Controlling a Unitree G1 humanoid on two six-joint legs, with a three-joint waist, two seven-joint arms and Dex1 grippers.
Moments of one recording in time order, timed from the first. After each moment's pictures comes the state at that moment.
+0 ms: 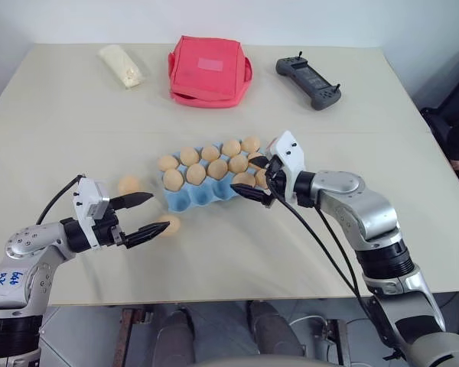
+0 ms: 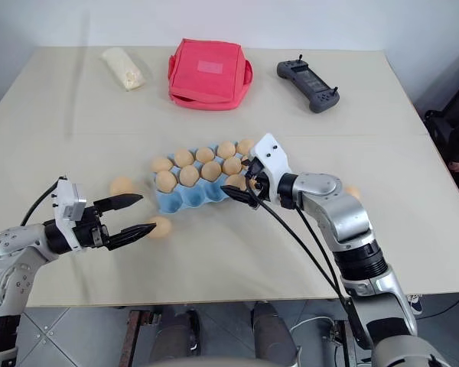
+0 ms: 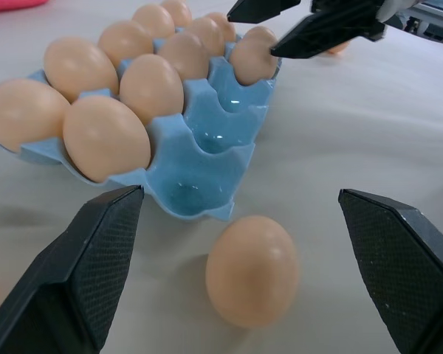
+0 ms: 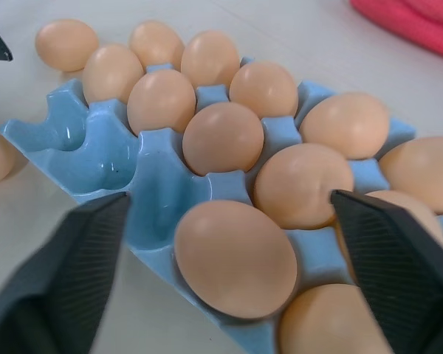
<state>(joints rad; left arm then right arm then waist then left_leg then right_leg) -0.08 0.73 0.28 -0.18 -0.58 0.41 -0.98 -0.64 -0.45 0.19 -0.15 0.34 0.73 0.69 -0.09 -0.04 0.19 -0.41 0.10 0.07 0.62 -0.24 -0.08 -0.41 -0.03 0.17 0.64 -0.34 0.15</state>
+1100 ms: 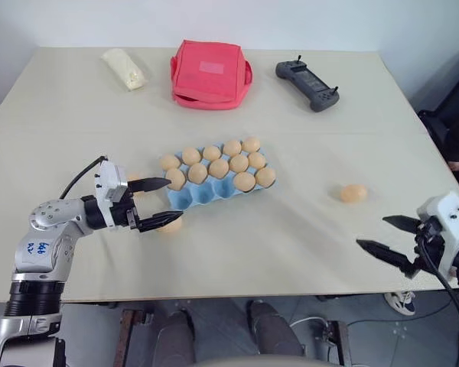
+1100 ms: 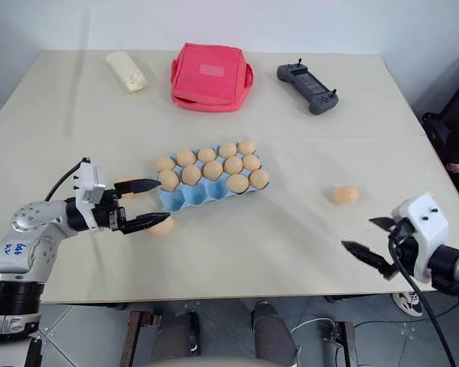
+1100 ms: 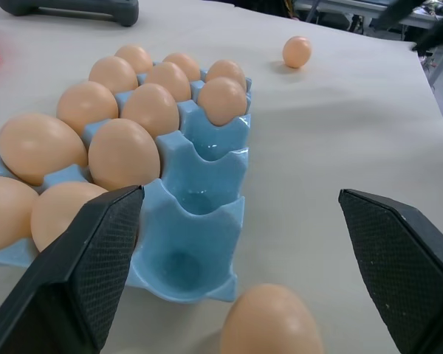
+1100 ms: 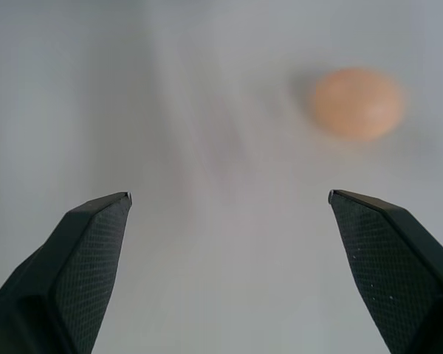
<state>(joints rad) -0.30 0.69 0.14 0.03 -0.51 0.28 -1.11 0.18 -0.86 -0.59 -0.54 0.56 0.89 0.79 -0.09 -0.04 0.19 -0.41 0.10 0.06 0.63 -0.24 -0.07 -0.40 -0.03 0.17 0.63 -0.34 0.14</state>
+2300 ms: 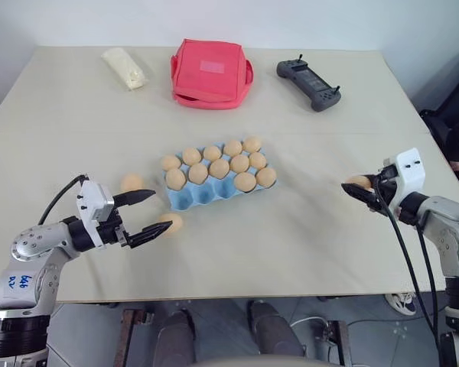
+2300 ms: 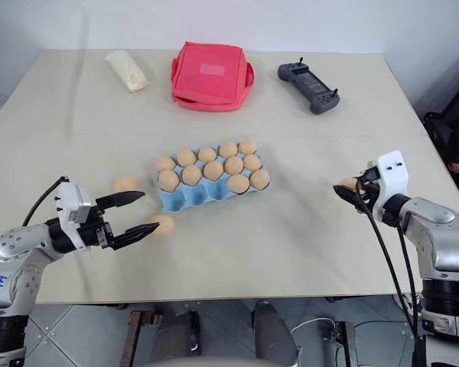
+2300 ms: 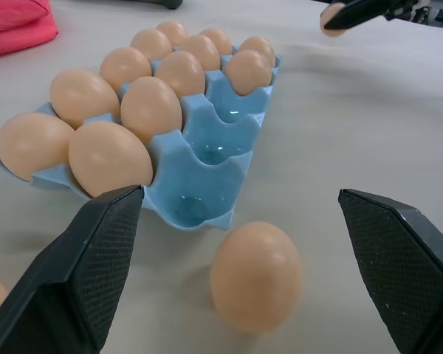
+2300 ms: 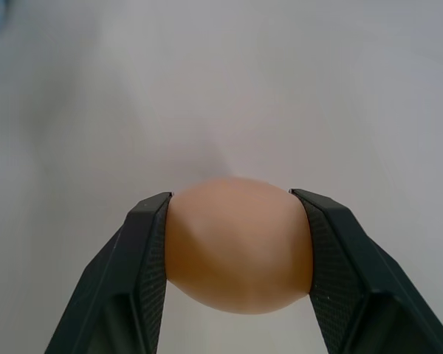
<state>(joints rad) -0.07 0.69 0.27 -0.17 -0.51 0.29 -0.99 -0.35 -0.74 -0.24 -0.06 0.39 0.71 0.66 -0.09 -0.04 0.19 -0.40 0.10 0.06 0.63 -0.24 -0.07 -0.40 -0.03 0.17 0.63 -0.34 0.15</state>
